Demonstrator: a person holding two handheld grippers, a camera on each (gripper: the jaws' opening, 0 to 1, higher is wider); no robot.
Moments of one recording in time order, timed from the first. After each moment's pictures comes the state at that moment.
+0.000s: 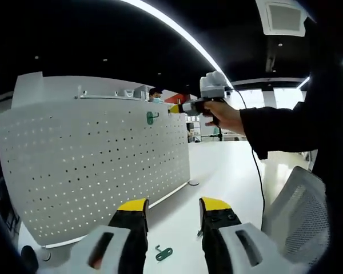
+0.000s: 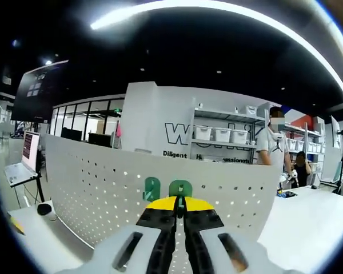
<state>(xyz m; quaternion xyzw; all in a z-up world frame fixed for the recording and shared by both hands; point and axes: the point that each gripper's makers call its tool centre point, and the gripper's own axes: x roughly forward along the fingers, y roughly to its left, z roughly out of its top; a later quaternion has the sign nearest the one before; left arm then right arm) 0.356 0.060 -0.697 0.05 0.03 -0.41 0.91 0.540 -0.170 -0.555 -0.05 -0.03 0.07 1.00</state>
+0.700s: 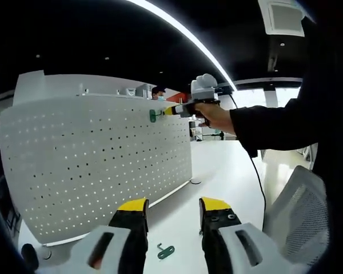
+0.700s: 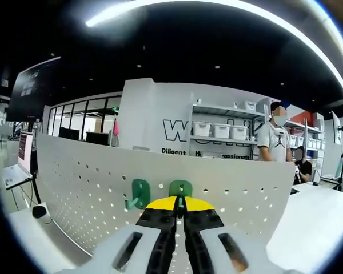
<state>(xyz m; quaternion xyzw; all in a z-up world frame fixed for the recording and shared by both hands) 0.359 0.065 -0.700 0.05 0.04 -0.40 0.91 0.578 -0.170 -0.562 -0.04 -0.02 0.07 1.00</state>
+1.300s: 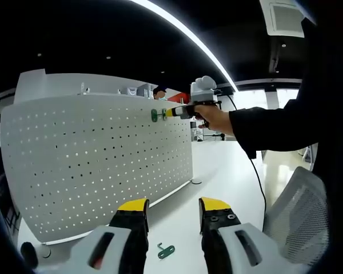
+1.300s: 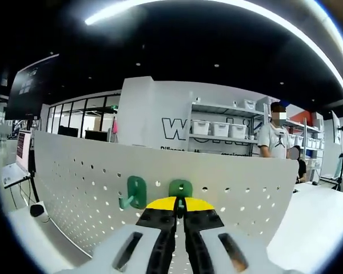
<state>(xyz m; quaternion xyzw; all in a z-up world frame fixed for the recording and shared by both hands) 0.361 0.067 -0.701 0.05 0.04 -0.40 0.91 0.585 -0.172 -0.568 -0.05 -0.01 0.07 1.00</state>
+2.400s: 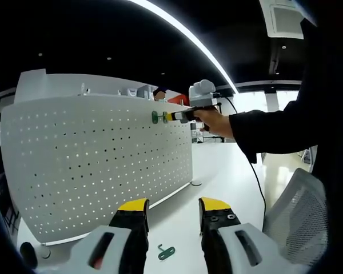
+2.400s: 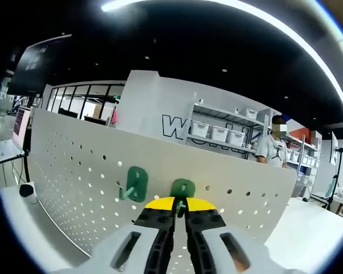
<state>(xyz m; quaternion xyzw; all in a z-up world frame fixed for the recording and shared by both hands) 0.362 0.069 -0.698 0.04 0.03 -0.40 0.91 0.587 -0.170 -0.572 -0.12 -0.01 0.05 0.99</state>
